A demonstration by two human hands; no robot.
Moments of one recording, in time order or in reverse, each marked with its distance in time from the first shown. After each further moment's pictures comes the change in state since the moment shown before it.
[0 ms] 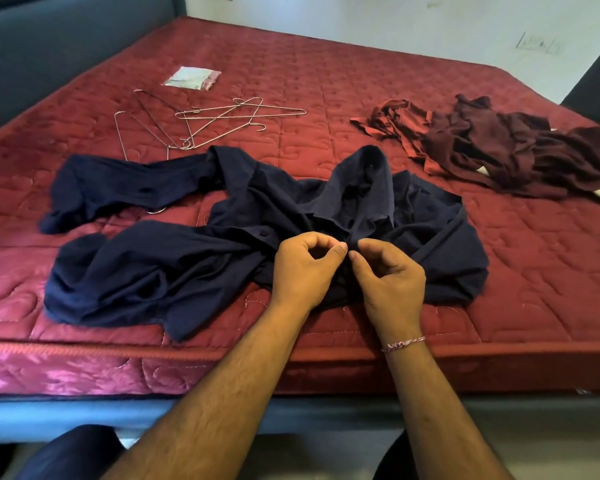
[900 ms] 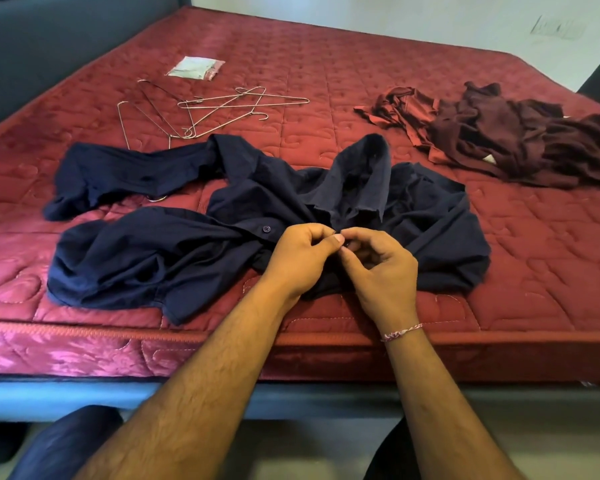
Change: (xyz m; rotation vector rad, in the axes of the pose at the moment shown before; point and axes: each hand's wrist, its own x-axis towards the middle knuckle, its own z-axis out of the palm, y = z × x) left_hand 0.006 -0.006 -0.008 -0.103 -0.281 -0.071; right_hand 0.001 0.010 -0.003 -0.051 -0.157 -0.079
